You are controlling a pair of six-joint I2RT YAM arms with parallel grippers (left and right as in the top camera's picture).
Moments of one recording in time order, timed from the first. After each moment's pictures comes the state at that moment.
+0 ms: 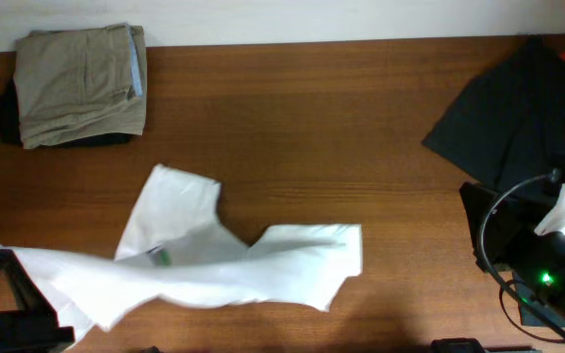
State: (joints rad) left arm 0.38 0.61 1.63 -1.09 0.09 -0.71; right arm 0.00 0.84 1.55 -1.18 -0.33 0.37
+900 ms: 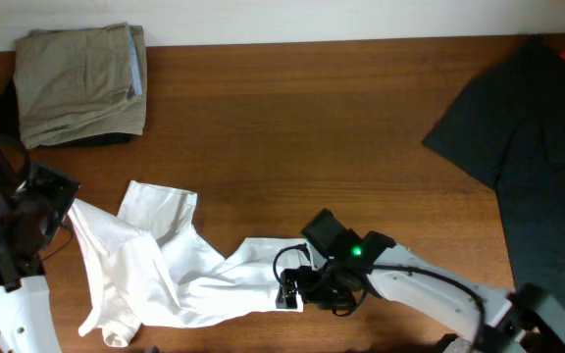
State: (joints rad) left arm 0.38 1.16 1.42 -1.14 0.03 -0.68; right arm 0.76 1.50 0.72 -0.58 -0.56 0.76
